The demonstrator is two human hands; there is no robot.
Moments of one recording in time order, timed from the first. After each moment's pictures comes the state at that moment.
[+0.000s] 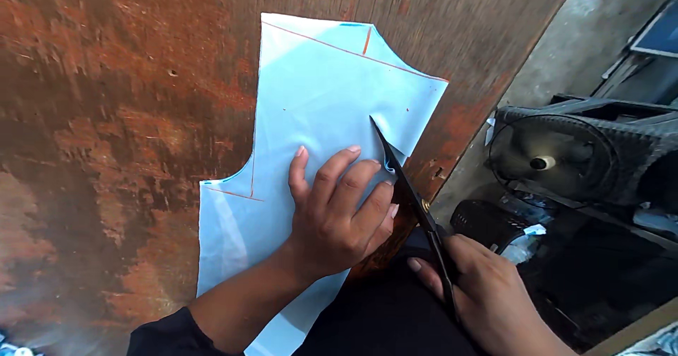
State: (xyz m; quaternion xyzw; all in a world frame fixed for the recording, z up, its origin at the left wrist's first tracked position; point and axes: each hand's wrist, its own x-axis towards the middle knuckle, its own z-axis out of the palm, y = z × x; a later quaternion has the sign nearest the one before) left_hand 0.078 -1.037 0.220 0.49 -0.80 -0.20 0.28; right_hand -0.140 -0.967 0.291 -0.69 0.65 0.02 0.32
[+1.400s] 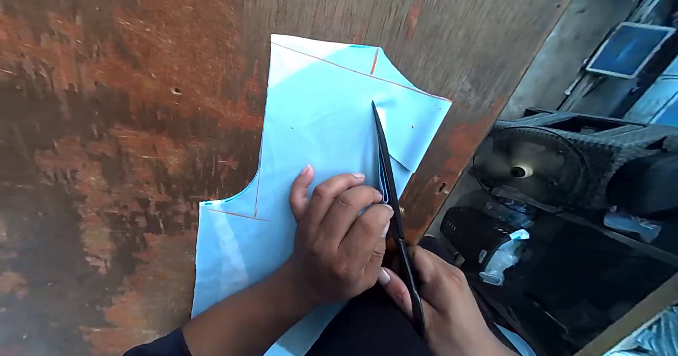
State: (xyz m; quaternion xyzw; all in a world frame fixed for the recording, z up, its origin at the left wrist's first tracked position) left_hand 0.085 -1.037 0.221 0.50 -0.73 -0.29 0.37; right_hand -0.084 -0.972 0.282 -0.58 0.68 -0.09 0.44
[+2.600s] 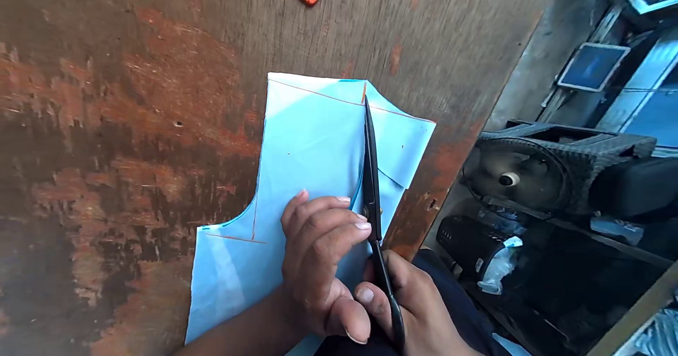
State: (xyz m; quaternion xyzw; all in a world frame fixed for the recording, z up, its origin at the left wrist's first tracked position) left_hand 0.099 -1.034 0.214 0.48 -0.65 -0.36 0.46; right_hand -0.053 -0.992 0.280 -0.47 0.66 -0.18 0.55
